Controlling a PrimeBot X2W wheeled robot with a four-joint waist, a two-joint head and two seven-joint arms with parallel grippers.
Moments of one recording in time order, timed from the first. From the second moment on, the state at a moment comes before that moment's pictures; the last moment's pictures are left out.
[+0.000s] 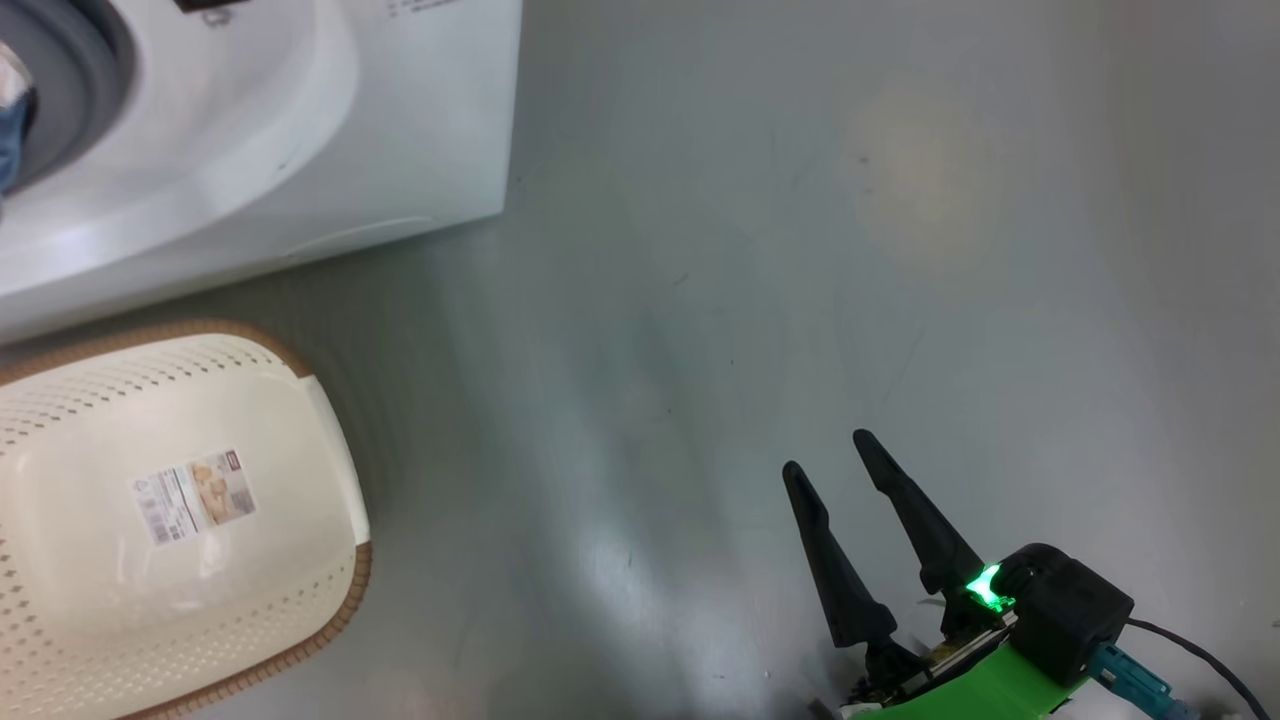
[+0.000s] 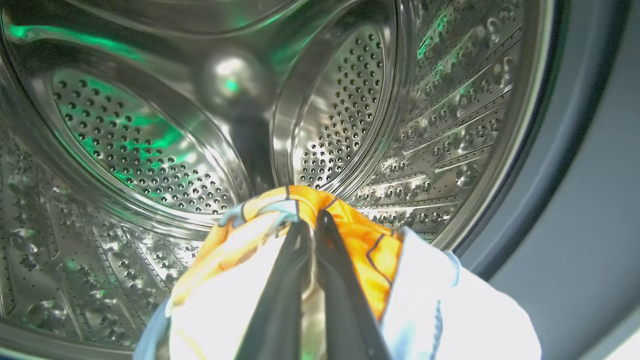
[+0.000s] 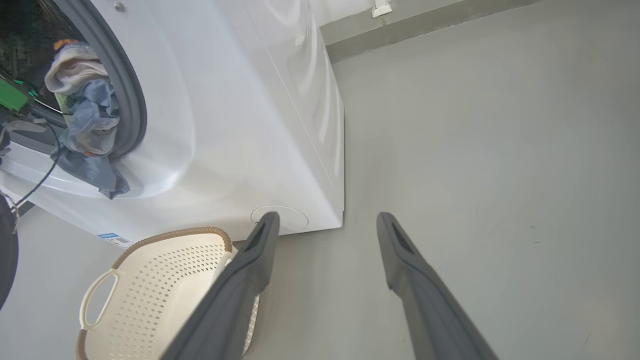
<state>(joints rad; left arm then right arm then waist) -0.72 0.64 -0.10 0.27 -0.68 -0.14 -0.26 -0.03 -0.05 0.29 -0.11 0.32 0.13 -0.26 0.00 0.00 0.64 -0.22</state>
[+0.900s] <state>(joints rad) -1.02 0.74 -0.13 0.28 -0.77 -0.14 -0.26 -0.04 -0.05 0.37 -0.12 0.33 0.13 -0.26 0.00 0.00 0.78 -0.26</state>
